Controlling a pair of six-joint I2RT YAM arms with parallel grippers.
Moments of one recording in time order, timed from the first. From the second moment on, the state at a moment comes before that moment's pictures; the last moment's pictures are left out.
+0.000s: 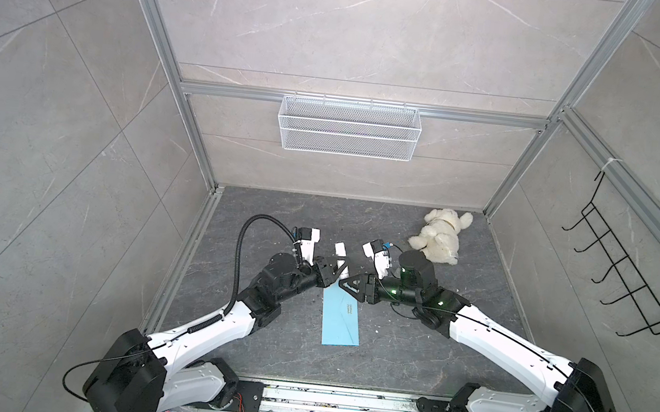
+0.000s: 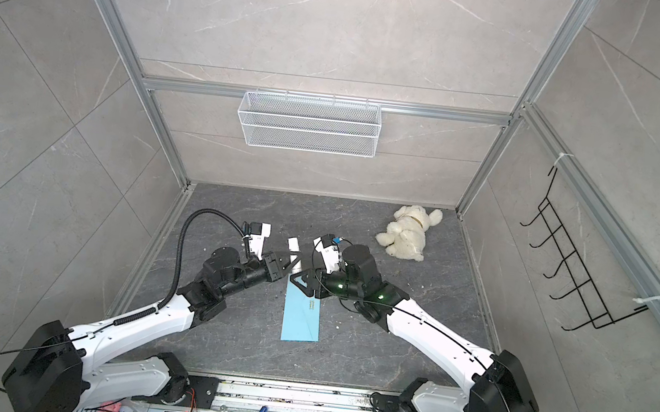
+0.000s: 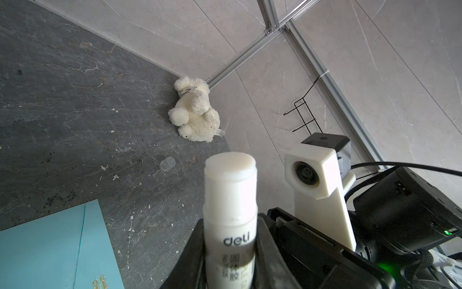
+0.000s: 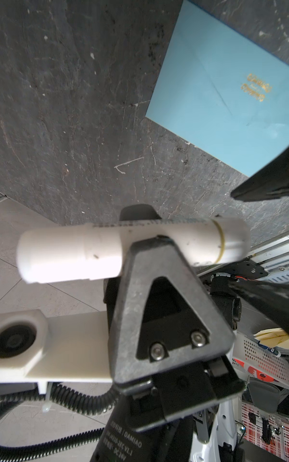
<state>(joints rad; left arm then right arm) -0.70 1.15 0.62 0.45 0.29 -0.88 0.72 1.28 0.87 -0.02 -0.51 0.61</state>
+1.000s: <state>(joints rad) -0.69 1.15 0.61 0.46 0.29 -0.91 0.74 1.32 0.91 -0.01 -0.48 0.57</state>
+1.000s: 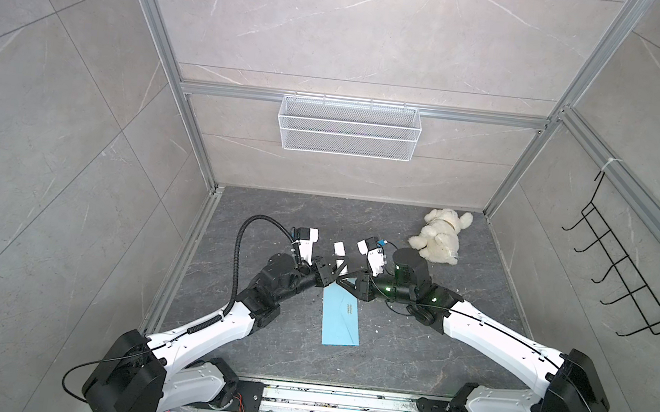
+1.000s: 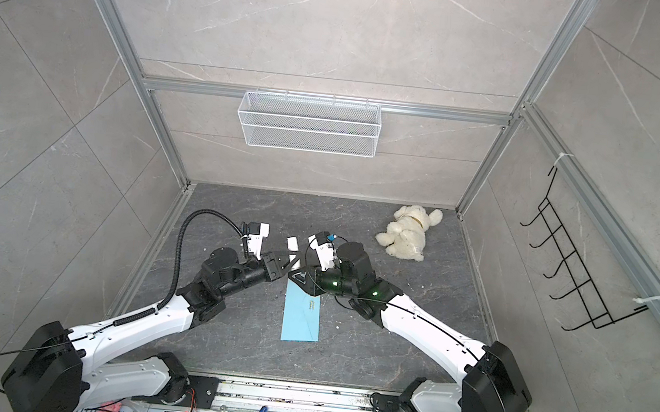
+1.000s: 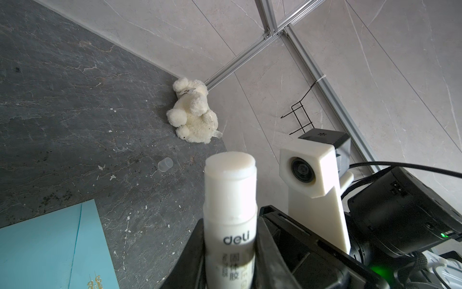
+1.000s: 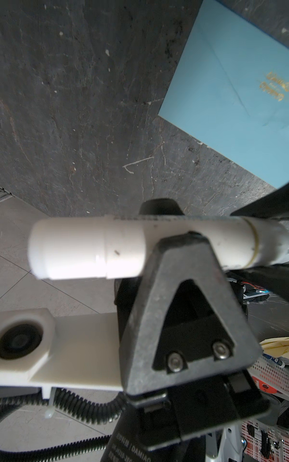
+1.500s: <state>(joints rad) -0.70 1.15 0.61 0.47 0.27 -0.90 0.88 1.34 1.08 -0.31 -0.08 0.47</state>
